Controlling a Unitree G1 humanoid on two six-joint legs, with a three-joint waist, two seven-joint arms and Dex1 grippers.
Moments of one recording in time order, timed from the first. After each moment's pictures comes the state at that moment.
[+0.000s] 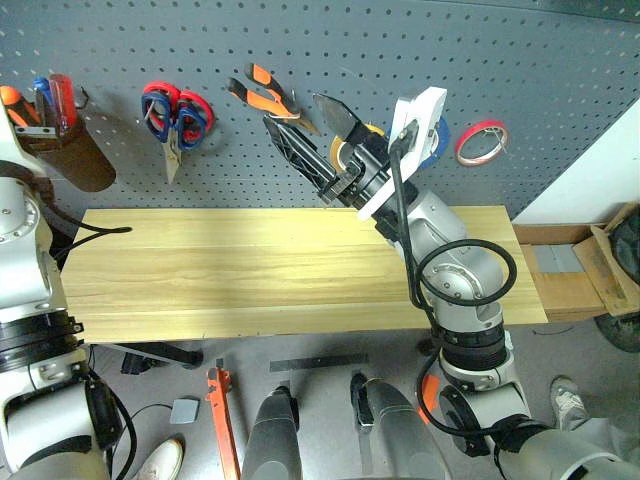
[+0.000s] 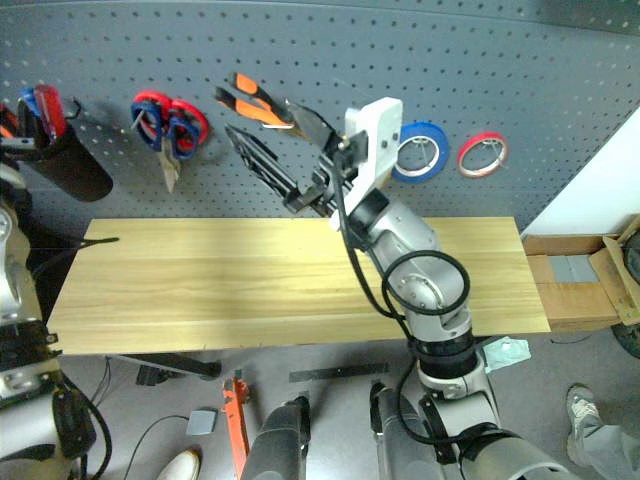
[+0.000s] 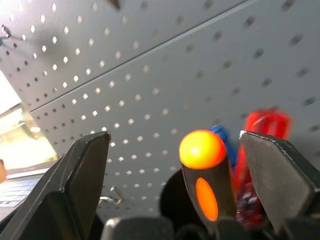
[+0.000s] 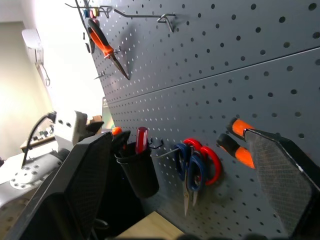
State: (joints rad) left arm -0.63 0.74 0.44 0.06 -0.05 0.31 0.02; right arm -0.76 0.02 0.10 -0.28 0.56 0.48 0.36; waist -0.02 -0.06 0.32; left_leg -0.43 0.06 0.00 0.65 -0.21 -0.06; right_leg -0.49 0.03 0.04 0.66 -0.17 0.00
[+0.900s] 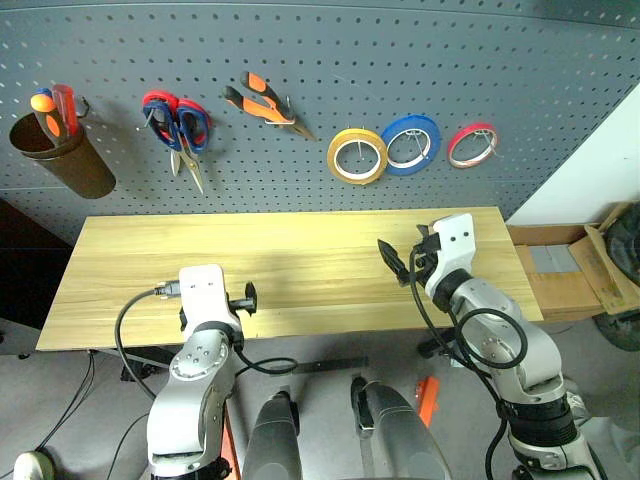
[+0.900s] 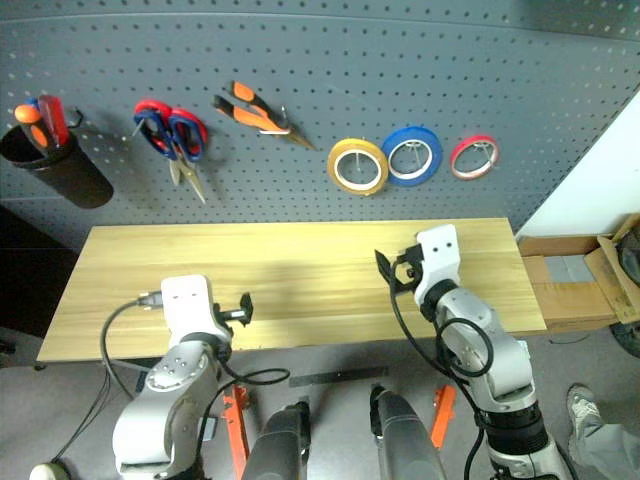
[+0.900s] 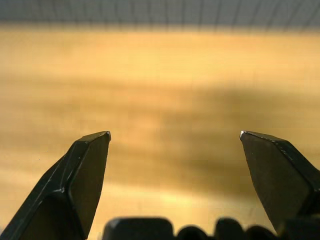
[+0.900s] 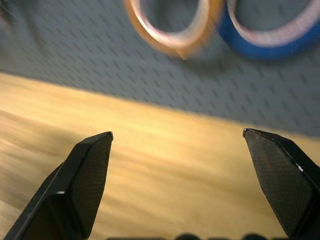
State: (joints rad) left arm 0.02 0.08 0.12 -0.56 -0.06 0.87 0.13; right arm -0.26 -0.25 0.10 -0.37 0.28 0.68 0.11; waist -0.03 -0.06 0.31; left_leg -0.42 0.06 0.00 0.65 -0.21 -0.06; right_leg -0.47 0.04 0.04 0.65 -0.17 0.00
